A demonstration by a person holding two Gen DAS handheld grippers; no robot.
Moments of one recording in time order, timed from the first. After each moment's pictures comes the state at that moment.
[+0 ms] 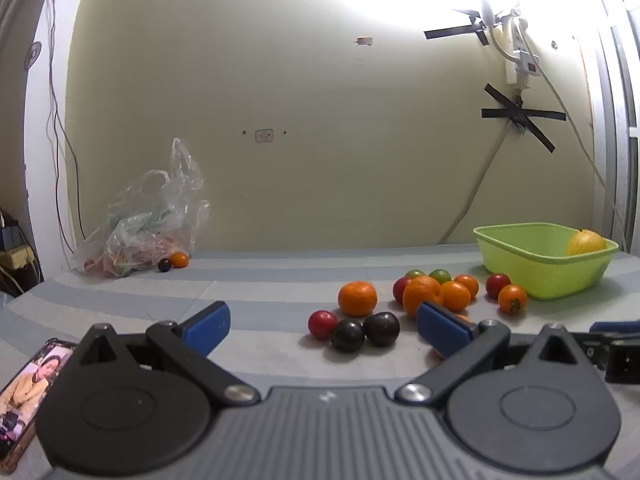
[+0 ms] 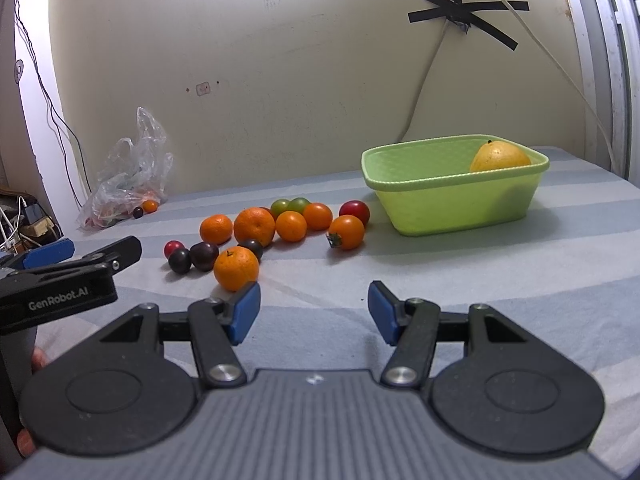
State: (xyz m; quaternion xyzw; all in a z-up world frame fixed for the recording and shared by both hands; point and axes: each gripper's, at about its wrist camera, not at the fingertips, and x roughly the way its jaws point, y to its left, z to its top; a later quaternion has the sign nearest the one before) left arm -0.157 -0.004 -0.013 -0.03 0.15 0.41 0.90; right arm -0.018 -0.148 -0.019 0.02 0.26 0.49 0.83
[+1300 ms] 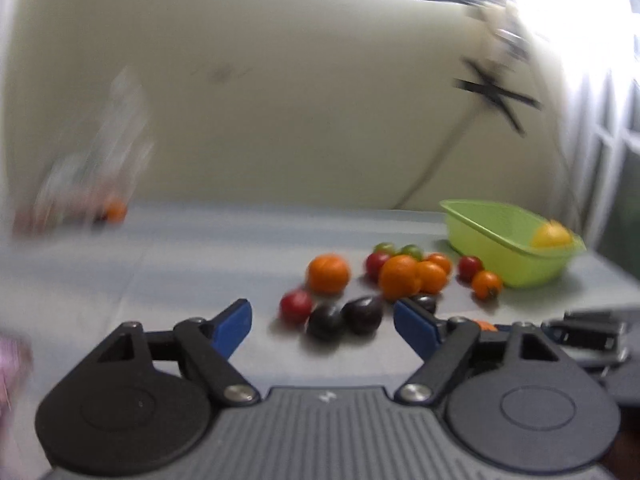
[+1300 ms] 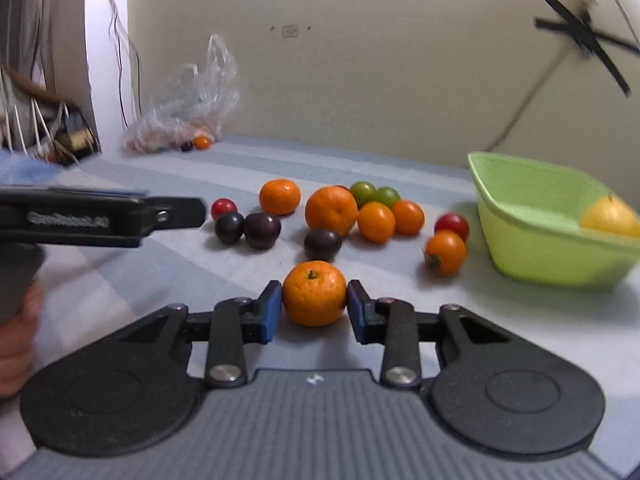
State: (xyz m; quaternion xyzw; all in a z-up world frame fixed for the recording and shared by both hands) left arm -0.149 0.048 -0.006 -0.07 0.22 0.28 0.93; right arm -0.025 -0.085 -0.014 -0.09 0.25 0.57 0.78
